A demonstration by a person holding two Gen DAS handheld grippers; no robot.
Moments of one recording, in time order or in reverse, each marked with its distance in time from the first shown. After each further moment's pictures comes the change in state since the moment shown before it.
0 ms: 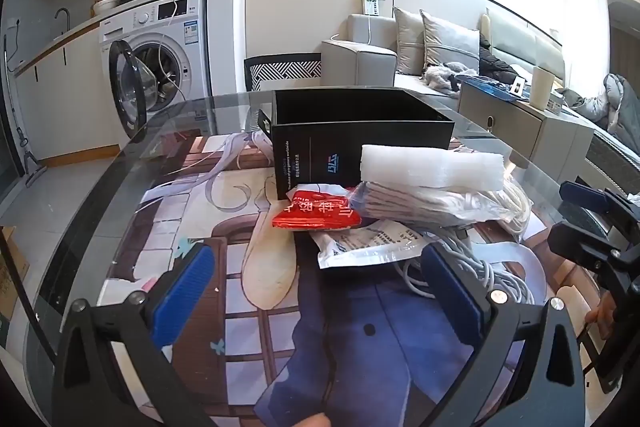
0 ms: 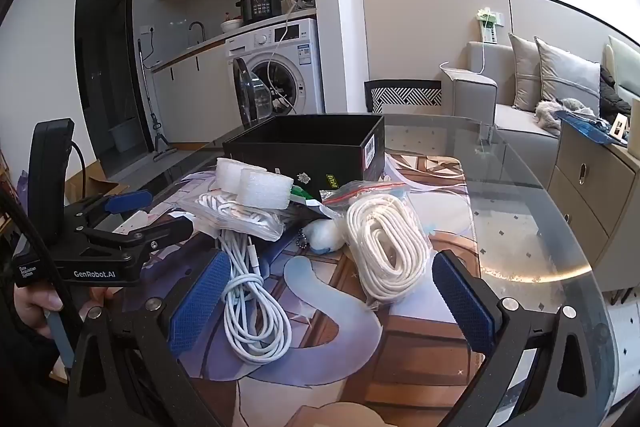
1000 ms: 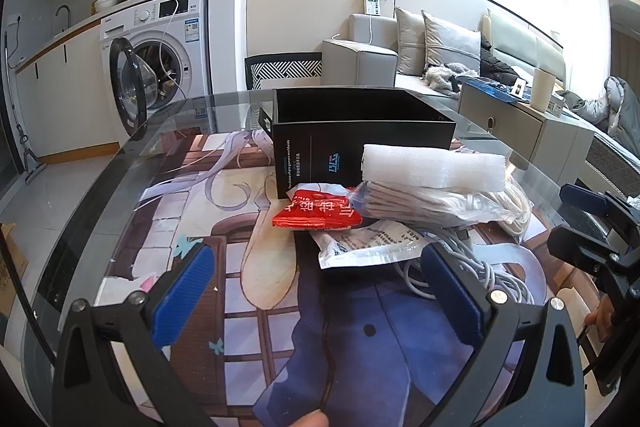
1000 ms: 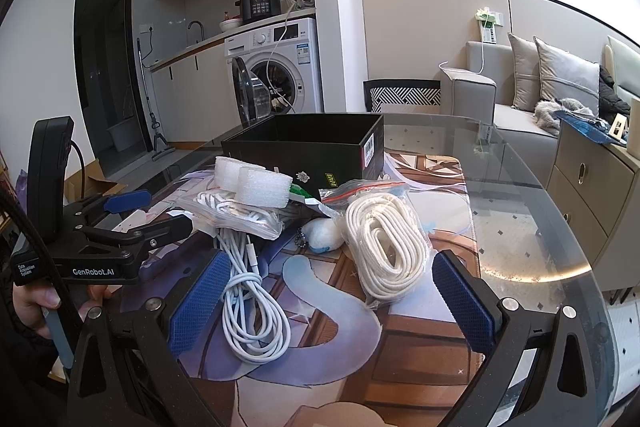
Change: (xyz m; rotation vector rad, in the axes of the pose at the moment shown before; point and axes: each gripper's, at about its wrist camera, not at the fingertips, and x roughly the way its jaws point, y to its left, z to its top) left arm 0.004 0.001 -0.001 -0.011 -0.001 -0.003; right arm 0.000 0.000 0.000 -0.005 0.019 -0.003
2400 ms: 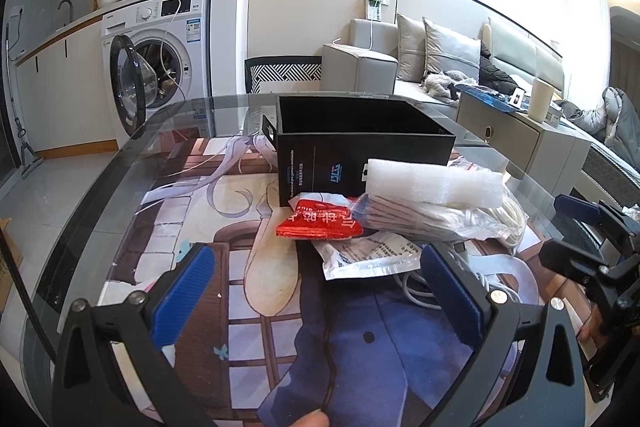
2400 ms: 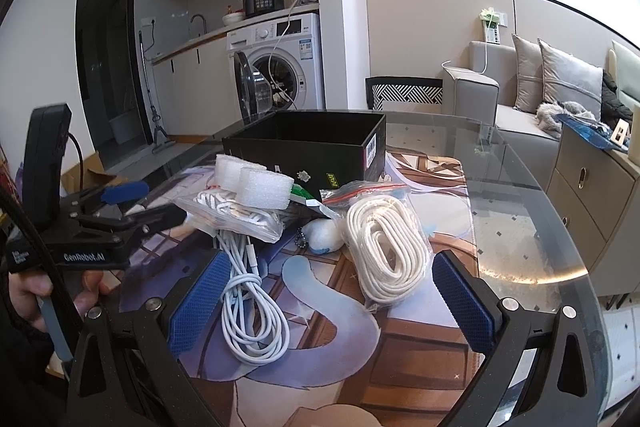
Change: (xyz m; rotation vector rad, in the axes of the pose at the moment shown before) left arm -0.004 0.003 0.007 -0.023 -0.015 -0.016; right arm 0.007 0.002 0.000 -0.026 0.020 -0.012
